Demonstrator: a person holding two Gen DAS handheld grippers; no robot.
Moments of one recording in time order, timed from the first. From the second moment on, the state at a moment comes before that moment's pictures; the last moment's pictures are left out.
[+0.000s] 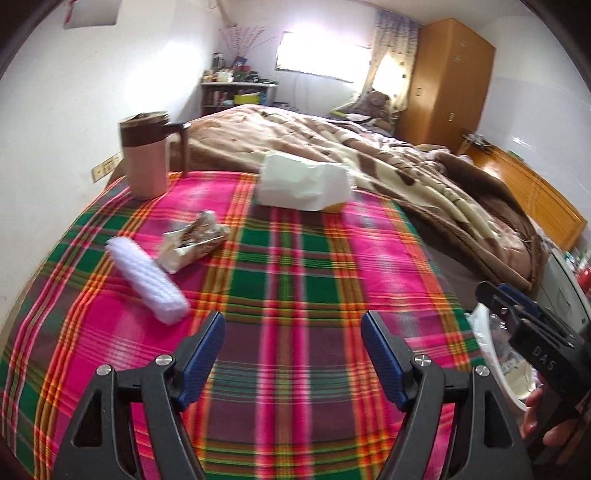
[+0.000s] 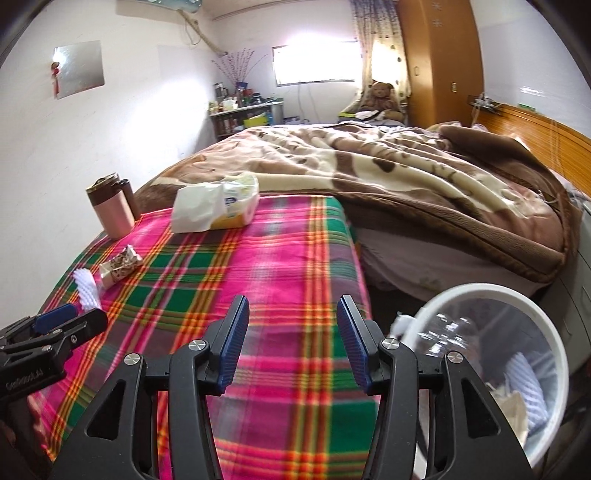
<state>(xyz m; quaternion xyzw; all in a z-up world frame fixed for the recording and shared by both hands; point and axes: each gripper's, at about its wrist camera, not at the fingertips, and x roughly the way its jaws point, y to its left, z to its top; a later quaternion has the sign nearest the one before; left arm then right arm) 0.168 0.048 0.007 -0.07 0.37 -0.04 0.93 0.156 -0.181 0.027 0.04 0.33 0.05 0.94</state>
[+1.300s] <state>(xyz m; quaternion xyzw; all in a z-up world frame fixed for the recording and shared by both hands) 0.222 0.184 -0.041 -0.11 0.45 0.06 0.89 0.250 -0.035 -0.004 0.05 0.42 0.18 0.89</state>
